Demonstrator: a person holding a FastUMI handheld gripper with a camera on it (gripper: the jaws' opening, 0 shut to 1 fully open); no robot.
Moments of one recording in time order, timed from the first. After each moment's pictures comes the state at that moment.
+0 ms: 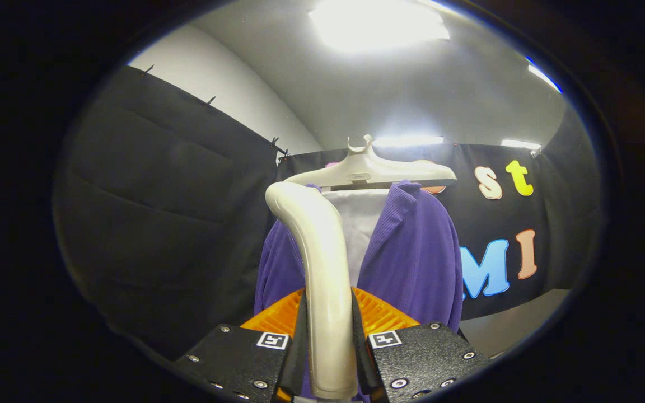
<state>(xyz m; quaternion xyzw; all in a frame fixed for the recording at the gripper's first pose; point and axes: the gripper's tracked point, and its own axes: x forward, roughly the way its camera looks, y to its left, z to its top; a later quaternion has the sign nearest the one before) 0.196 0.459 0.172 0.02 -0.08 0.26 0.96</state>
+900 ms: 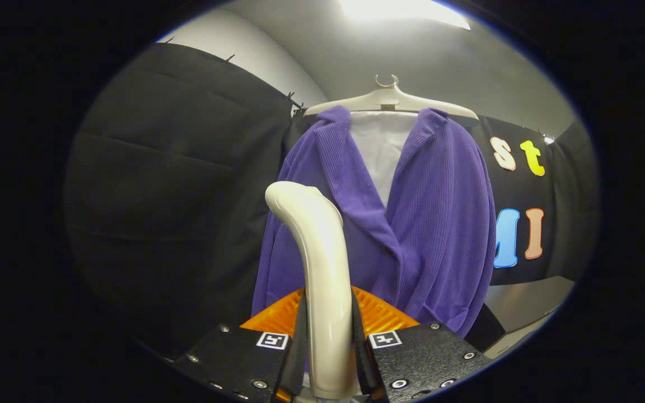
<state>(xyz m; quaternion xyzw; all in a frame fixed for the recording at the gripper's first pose) 0.182 0.480 0.021 -0.04 0.04 0.27 0.96</state>
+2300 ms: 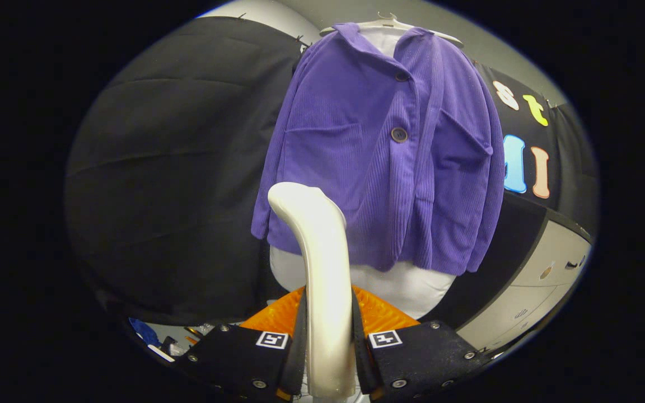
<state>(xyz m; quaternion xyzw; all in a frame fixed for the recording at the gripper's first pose) 0.100 0.439 -0.206 -0.09 0.20 0.28 0.93</state>
